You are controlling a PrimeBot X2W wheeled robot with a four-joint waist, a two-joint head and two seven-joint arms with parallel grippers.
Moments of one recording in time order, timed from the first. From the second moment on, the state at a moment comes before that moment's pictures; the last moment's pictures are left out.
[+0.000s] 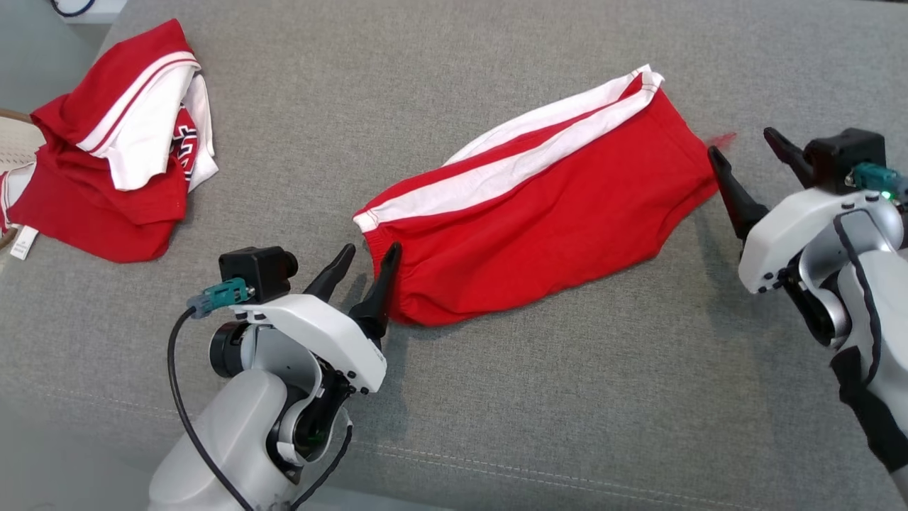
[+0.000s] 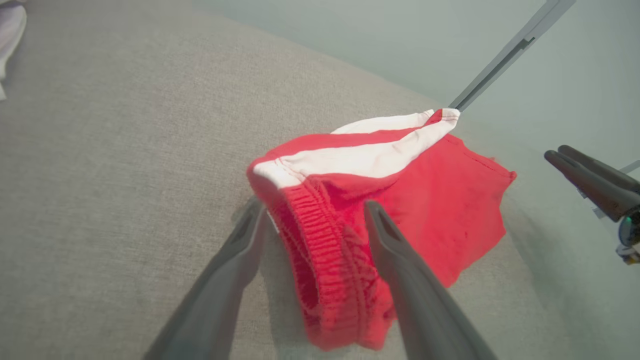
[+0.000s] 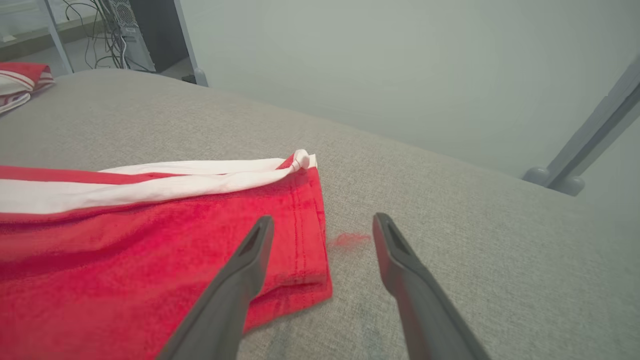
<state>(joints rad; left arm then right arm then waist) -0.44 0.22 -0.56 0.27 -0.88 0.14 0.01 -0.70 -0.31 0.34 0.61 0.32 0.13 -0.03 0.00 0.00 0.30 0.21</state>
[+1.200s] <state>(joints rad) -0.64 0.09 -0.55 0.63 -1.09 -0.11 0.09 -1.04 -0.34 0.73 0.92 0.84 0.13 0.15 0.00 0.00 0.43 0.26</state>
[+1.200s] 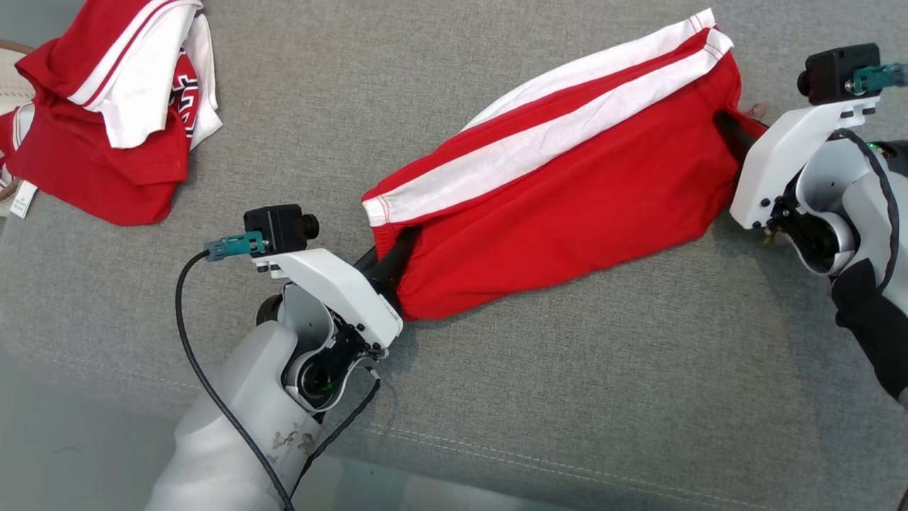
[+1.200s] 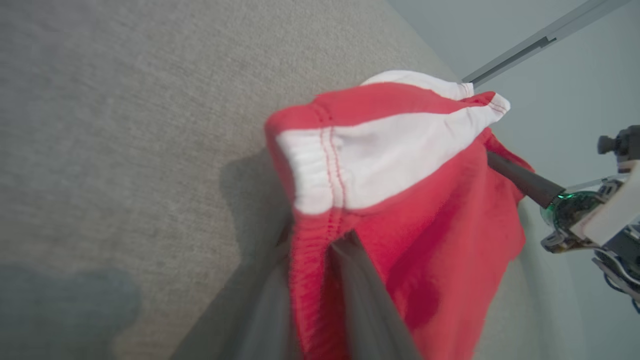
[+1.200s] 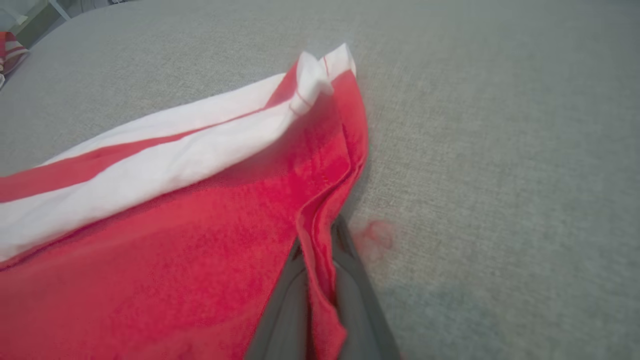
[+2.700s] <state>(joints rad) -0.26 0.42 -0.51 0.19 -1.22 0.00 0.25 -0.09 -0.16 0.19 0.18 0.61 0.13 0.06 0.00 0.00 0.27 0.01</state>
